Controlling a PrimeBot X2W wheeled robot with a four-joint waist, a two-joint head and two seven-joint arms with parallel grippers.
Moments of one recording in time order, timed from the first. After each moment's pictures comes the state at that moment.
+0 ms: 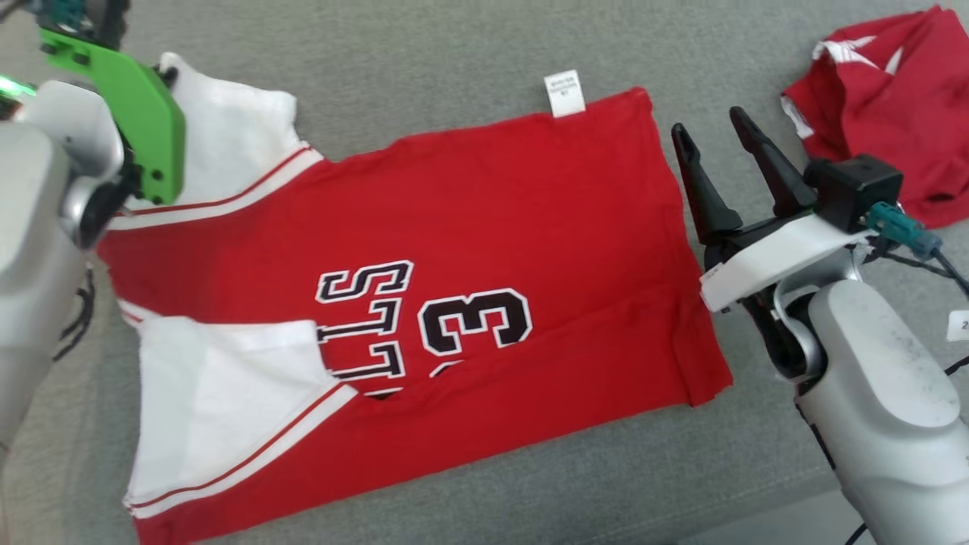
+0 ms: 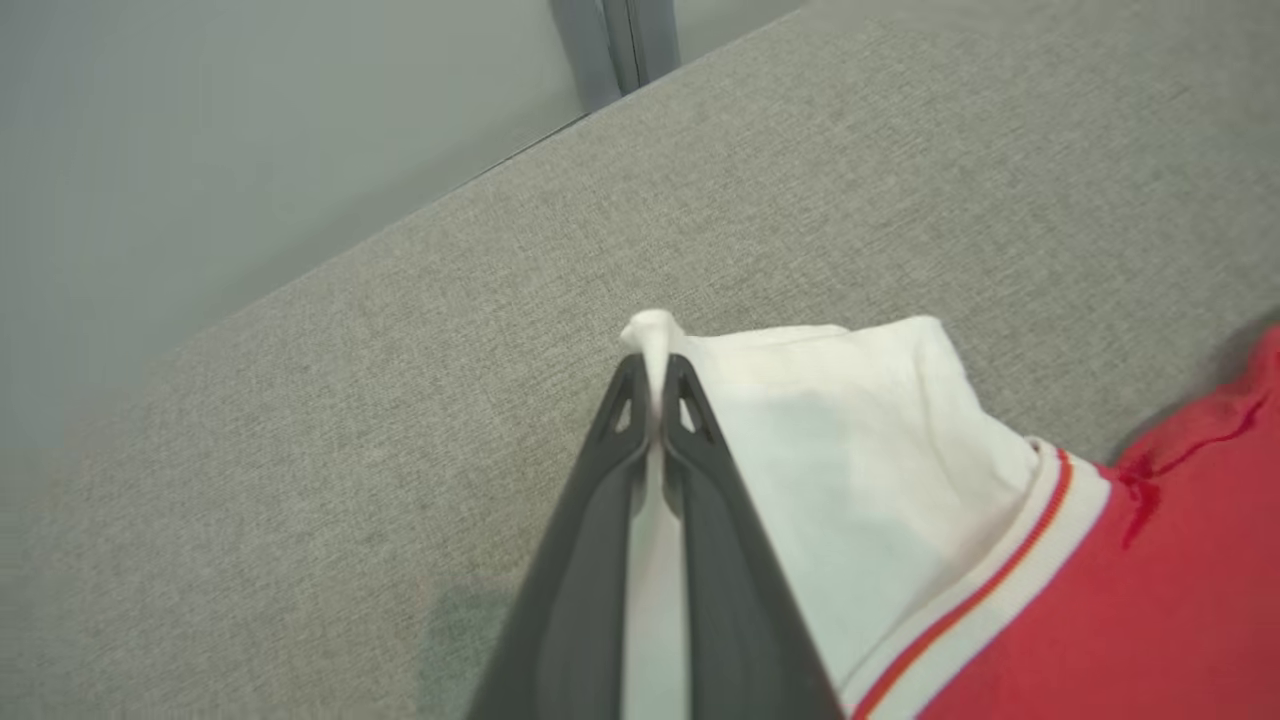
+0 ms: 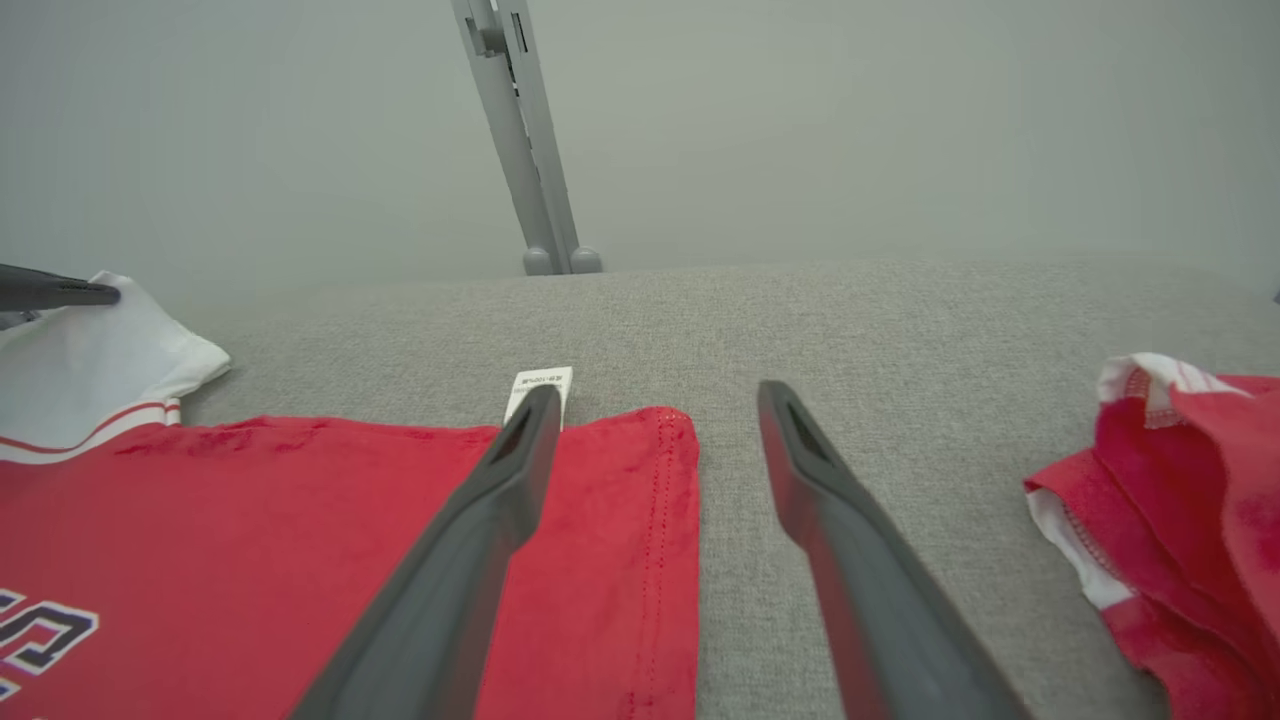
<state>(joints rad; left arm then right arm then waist) -1.15 0.51 -0.84 0.78 -0.75 -0.13 0.35 -0.56 -0.24 0.30 0.35 0.44 0.13 -0.20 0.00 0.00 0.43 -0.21</state>
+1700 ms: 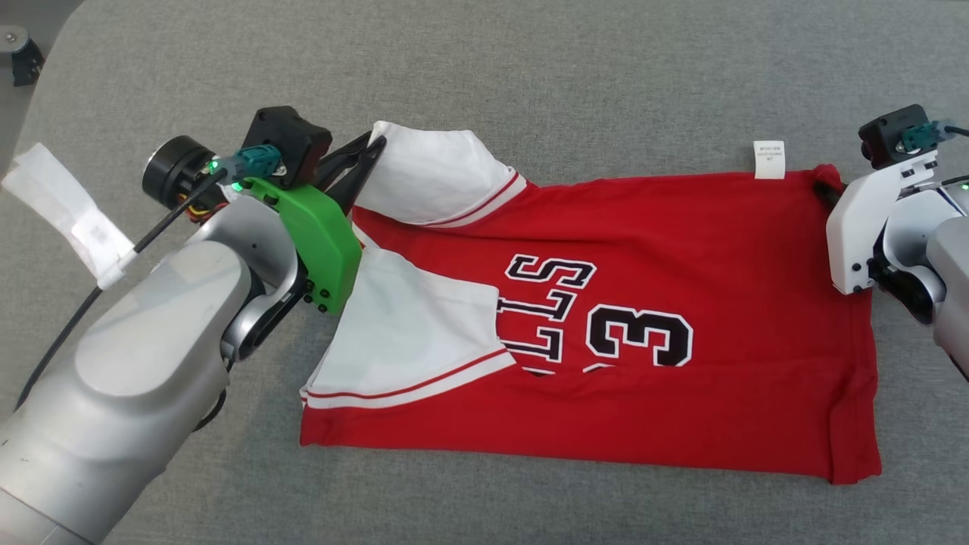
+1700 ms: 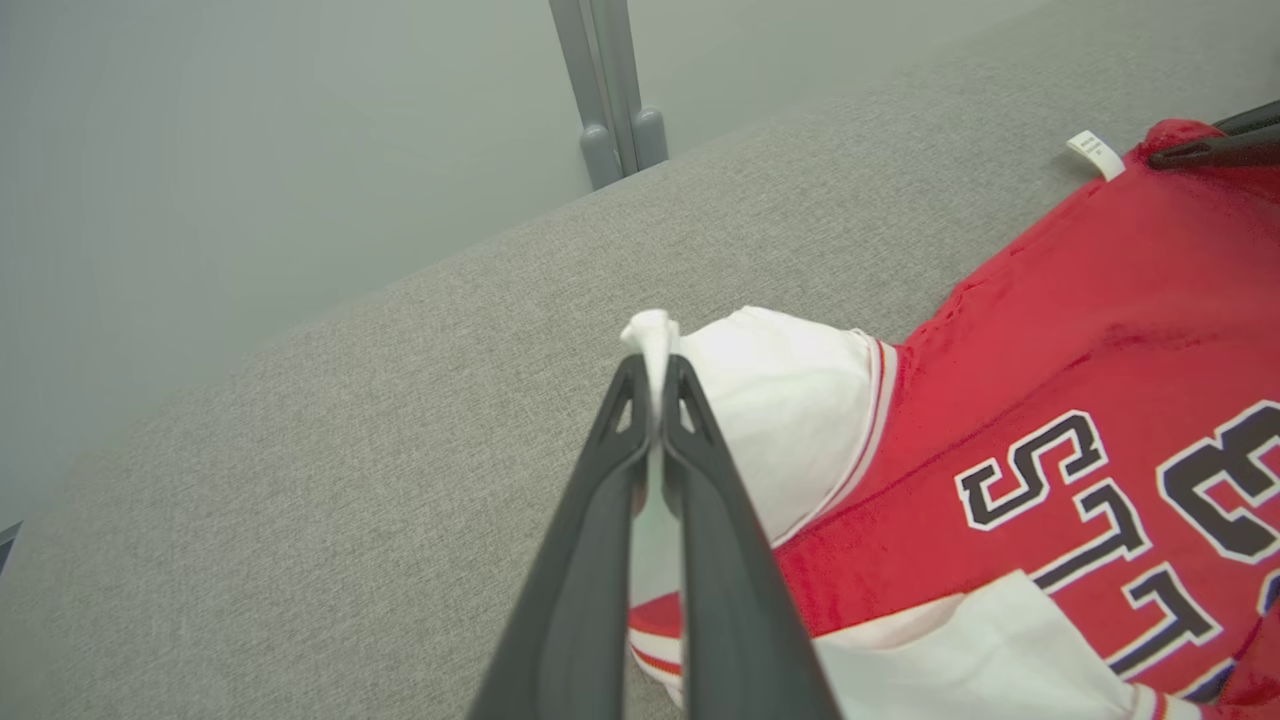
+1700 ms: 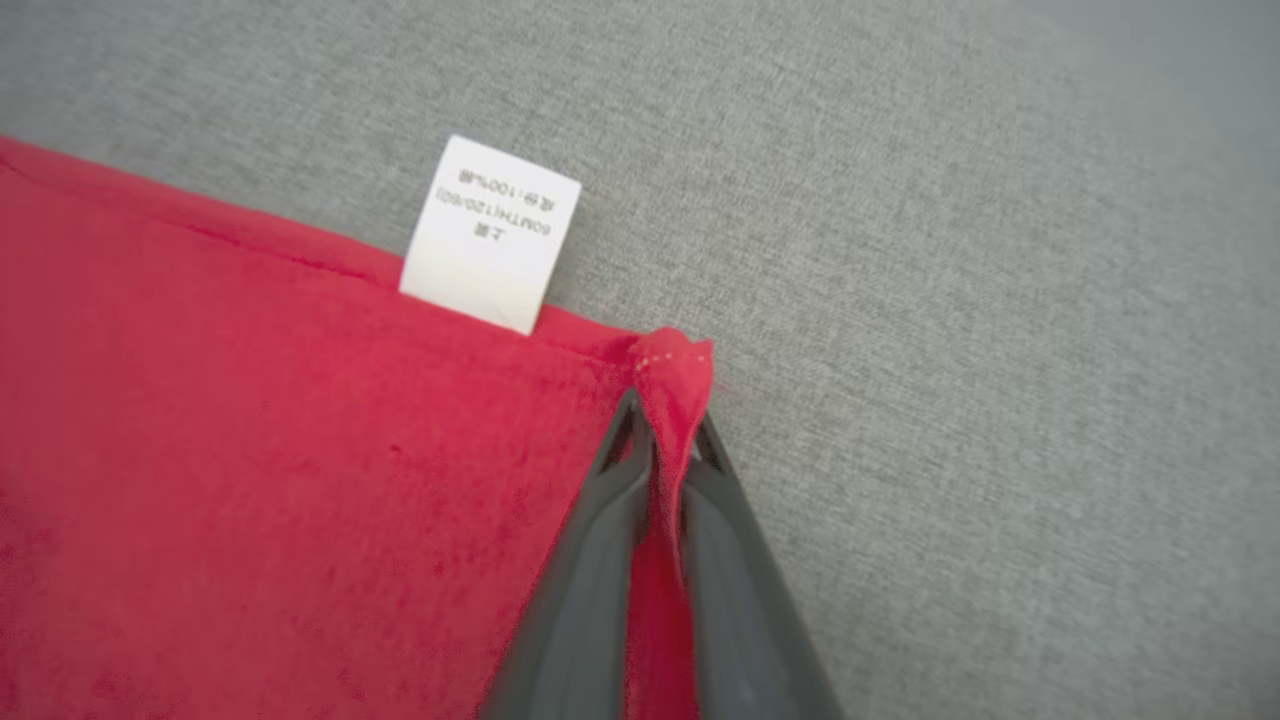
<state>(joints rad) -0.93 0.46 -0.95 0.37 -0.75 -0.04 0.09 -0.93 -0.58 0.87 0.89 0.78 0.13 0.16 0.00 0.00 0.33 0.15</state>
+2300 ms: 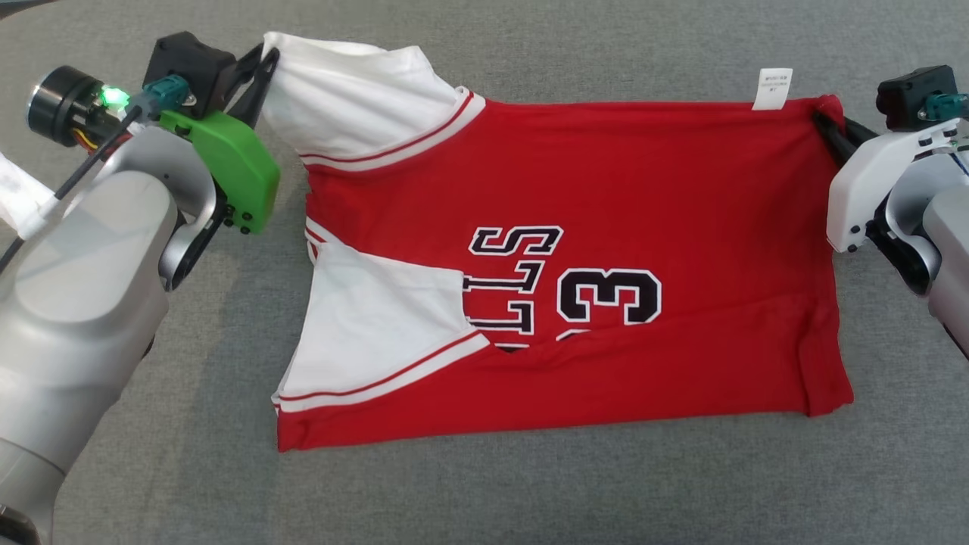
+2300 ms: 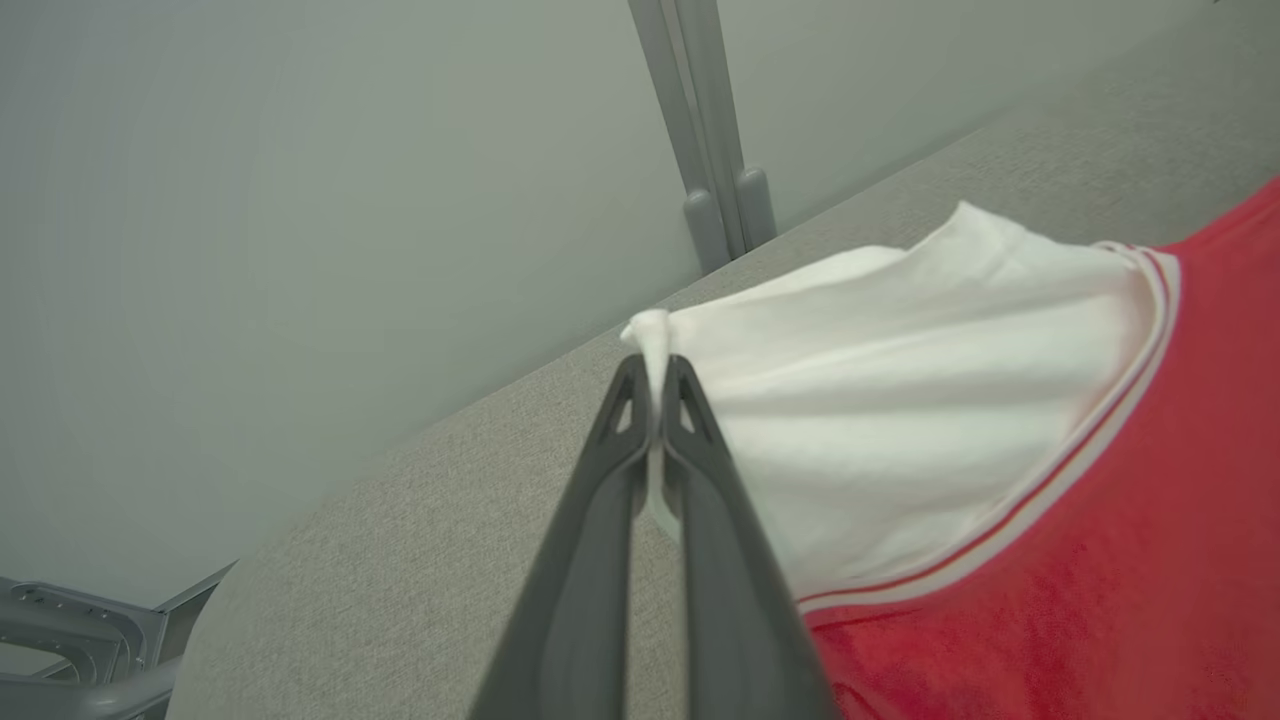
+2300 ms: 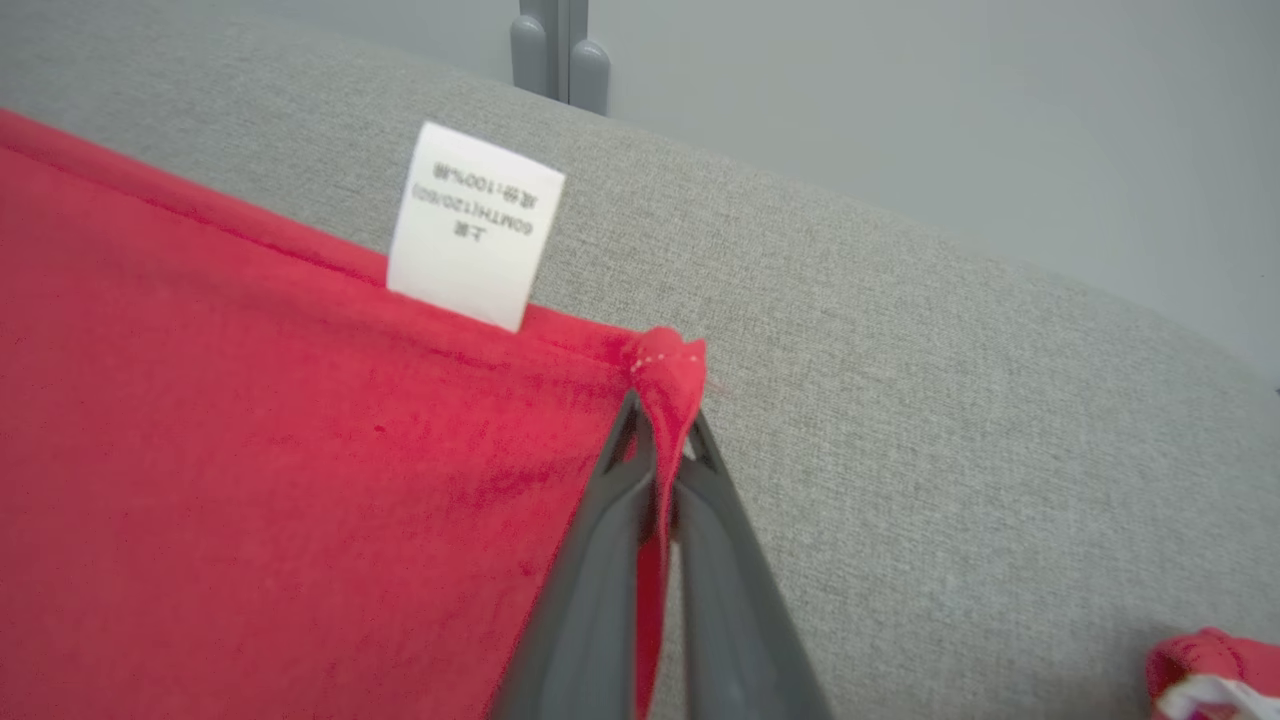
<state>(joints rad) -1.07 0.46 -0.94 0.66 -0.66 -0.04 -0.05 -1.02 -0.55 0.94 0.97 0.81 0.13 -0.11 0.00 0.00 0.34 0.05</state>
